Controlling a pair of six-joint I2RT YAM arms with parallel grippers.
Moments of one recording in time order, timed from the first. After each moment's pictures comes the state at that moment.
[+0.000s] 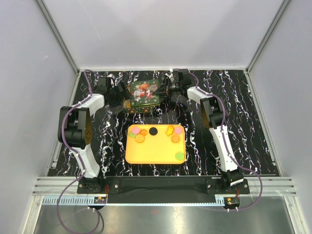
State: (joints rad) left arm -0.07 1.87 1.24 -0.19 0.28 -0.53; right arm 0.33 2.65 2.06 0.10 -1.12 0.99
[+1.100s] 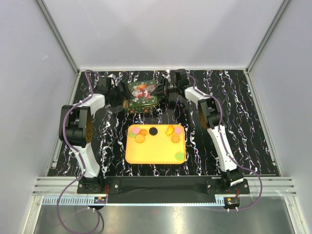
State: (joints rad) left arm -0.07 1.89 1.25 -0.15 0.30 -0.53; right arm 0.35 2.72 2.16 0.06 -1.16 1.06
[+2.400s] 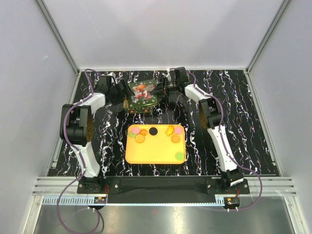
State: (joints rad) left arm -0.07 1.92 1.27 -0.12 0.33 -0.56; right arm 0.35 2.71 2.22 -0.10 -1.12 0.97
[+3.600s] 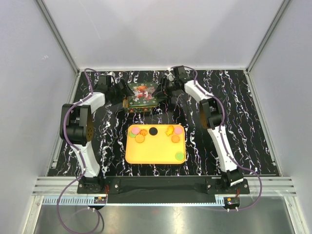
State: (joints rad) left arm -0.07 1.92 1.29 -0.13 0.33 -0.55; right arm 0.36 2.67 2.29 -0.45 -0.88 0.71
